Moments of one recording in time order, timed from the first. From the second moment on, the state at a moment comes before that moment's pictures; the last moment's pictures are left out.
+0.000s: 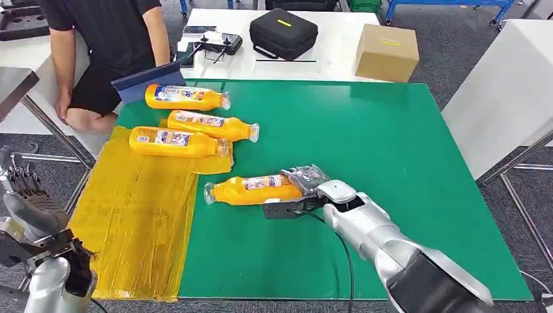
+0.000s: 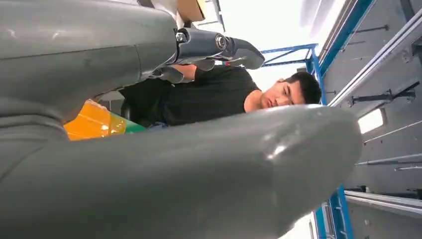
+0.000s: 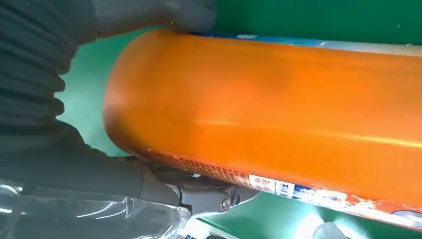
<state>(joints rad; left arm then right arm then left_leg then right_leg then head) -0.11 0.05 0.09 -1.52 0.13 0.27 -0.54 -0.84 0.09 0.86 -0.39 0.83 0.00 -0.14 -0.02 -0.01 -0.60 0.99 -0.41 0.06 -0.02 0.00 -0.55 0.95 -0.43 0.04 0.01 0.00</state>
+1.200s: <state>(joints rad) 0.02 0.06 0.14 -1.59 0.19 0.22 -0.54 -0.79 -0.08 0.71 -0.75 0.69 -0.08 -0.19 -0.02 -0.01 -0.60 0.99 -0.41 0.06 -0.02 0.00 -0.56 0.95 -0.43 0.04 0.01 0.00</state>
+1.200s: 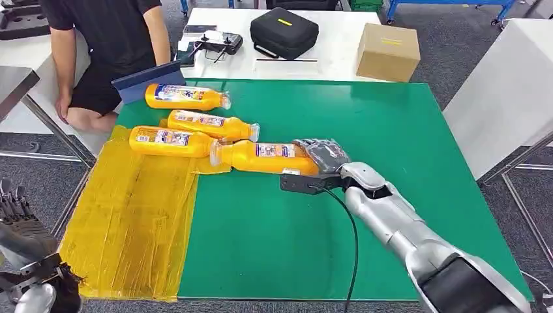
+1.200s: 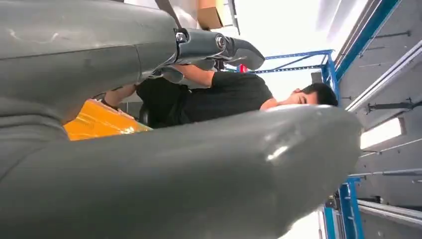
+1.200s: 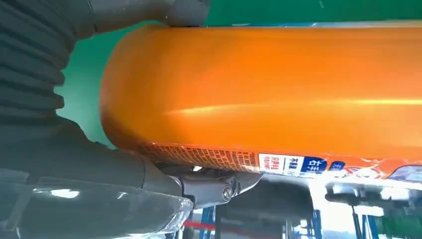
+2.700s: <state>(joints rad) -0.11 -0.07 -0.30 -1.57 0.55 0.00 -0.23 -0.61 0.22 0.56 -0.99 0.54 -0.15 -0.10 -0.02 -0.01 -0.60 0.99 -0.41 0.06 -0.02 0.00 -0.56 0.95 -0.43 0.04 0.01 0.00</state>
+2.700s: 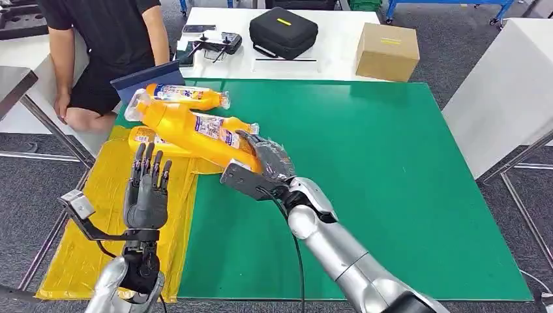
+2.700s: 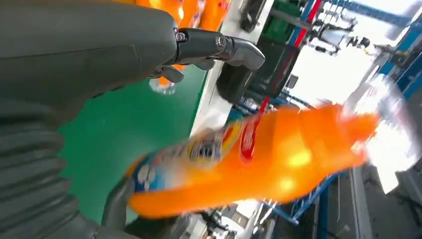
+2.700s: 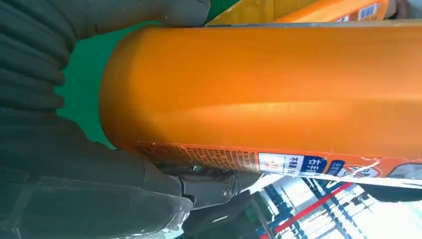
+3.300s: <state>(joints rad) -0.15 -0.10 -0.33 -1.58 0.60 0.01 -0.18 -0.68 0.33 0.64 -0.85 0.59 -0.17 -0.02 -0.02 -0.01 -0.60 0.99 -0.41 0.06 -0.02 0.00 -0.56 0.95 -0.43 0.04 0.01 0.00</state>
